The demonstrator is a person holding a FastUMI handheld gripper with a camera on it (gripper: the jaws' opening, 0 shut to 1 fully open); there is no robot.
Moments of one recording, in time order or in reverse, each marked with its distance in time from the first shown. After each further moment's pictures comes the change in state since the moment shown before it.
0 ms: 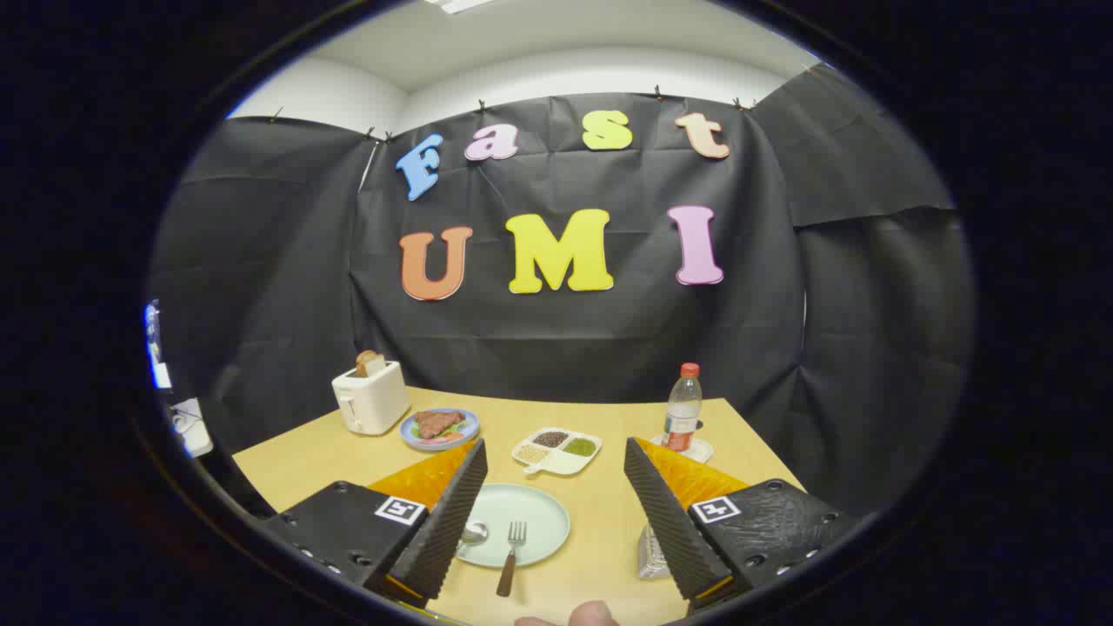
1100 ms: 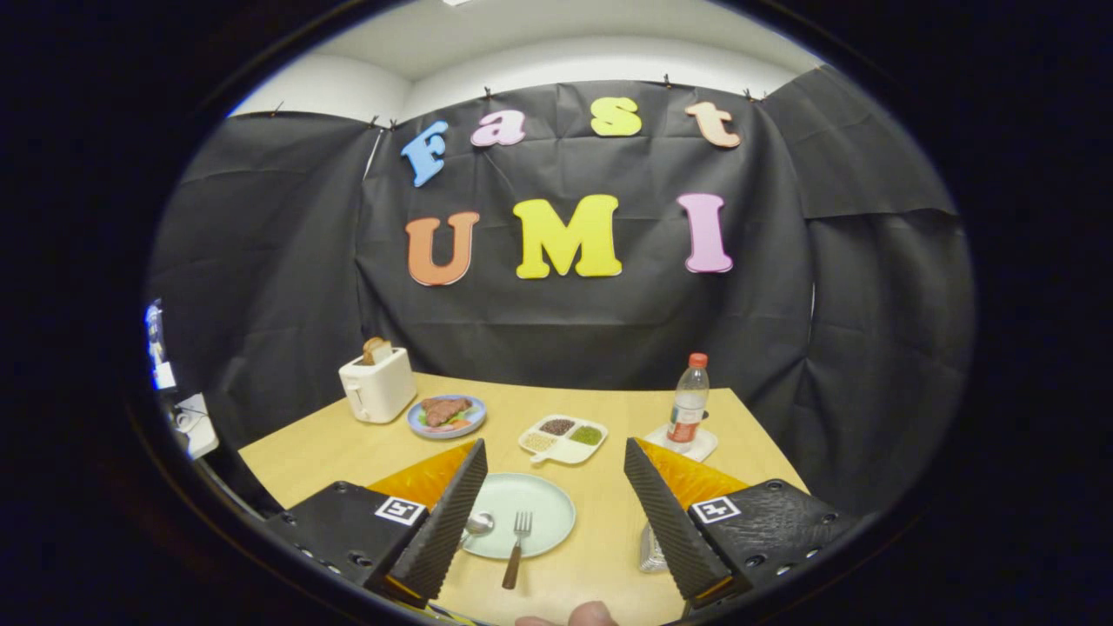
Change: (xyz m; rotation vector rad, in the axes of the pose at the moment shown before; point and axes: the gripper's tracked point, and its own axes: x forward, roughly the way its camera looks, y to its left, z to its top) arm 0.000 0.009 -0.003 -0.007 0.088 0.030
